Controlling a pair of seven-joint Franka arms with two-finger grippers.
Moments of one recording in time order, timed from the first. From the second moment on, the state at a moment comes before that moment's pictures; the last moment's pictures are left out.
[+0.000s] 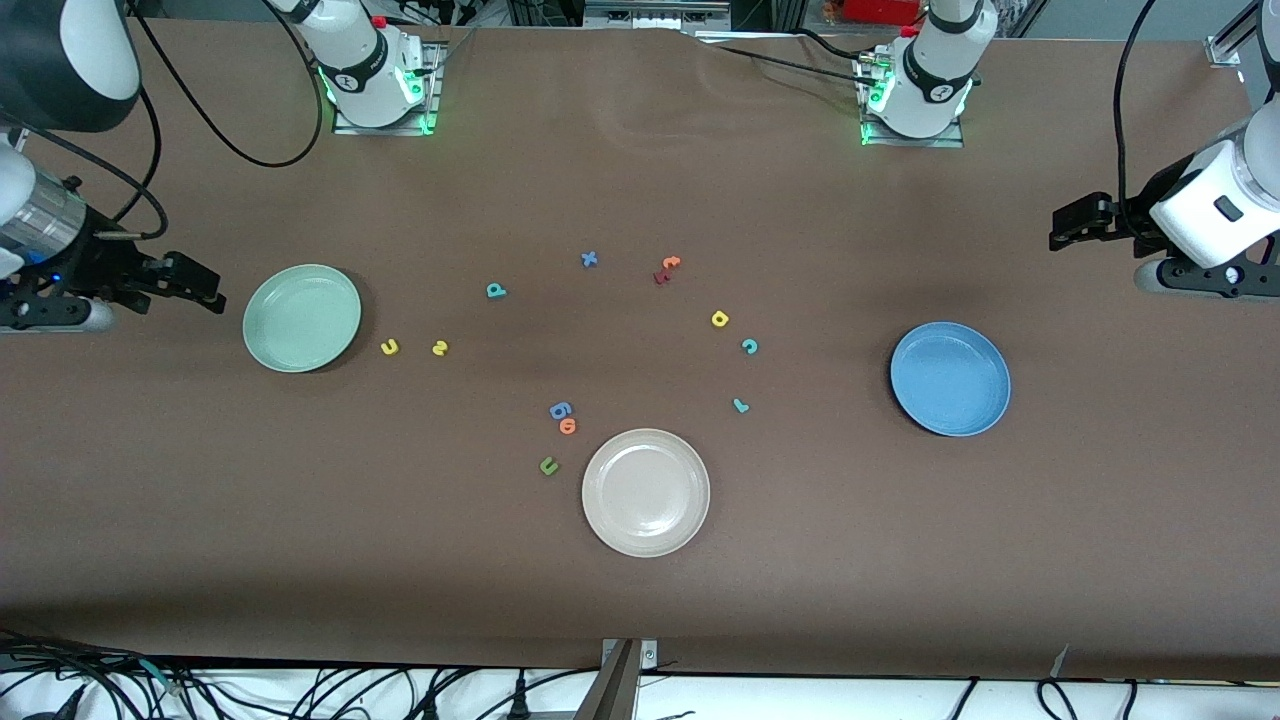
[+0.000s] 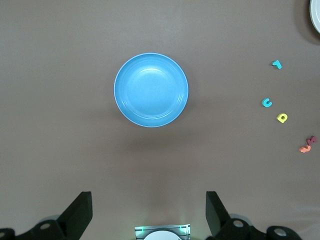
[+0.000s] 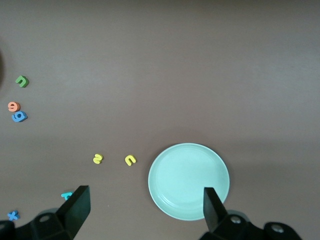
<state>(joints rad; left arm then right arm) -0.06 0.07 0.03 -1.56 -0.02 1.43 0.03 -0.01 0.07 0.01 -1.79 0.05 1.90 -0.03</state>
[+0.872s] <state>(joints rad) -0.06 0.07 0.03 -1.56 -0.02 1.43 0.03 0.00 0.09 0.01 -1.79 0.05 1.92 -0.03</state>
